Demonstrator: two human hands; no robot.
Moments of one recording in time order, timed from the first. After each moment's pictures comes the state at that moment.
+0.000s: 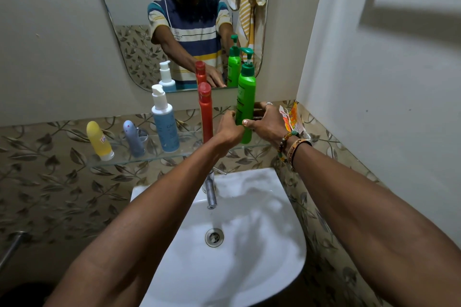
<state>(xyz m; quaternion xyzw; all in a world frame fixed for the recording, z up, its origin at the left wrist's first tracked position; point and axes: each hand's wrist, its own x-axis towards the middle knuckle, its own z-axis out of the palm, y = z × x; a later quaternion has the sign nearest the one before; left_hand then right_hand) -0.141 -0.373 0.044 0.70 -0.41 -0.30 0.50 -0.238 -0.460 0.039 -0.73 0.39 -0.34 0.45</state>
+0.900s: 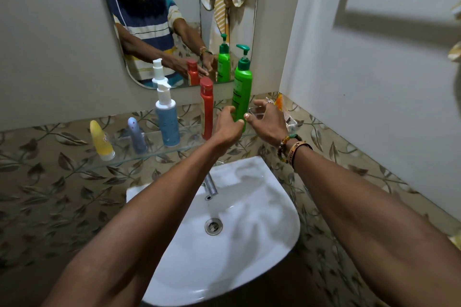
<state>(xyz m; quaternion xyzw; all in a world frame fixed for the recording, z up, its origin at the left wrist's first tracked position) -0.138 -0.322 0.047 0.67 -0.48 -0.27 0.49 -0.253 -0.382 0.050 -0.76 0.47 -0.37 0.26</state>
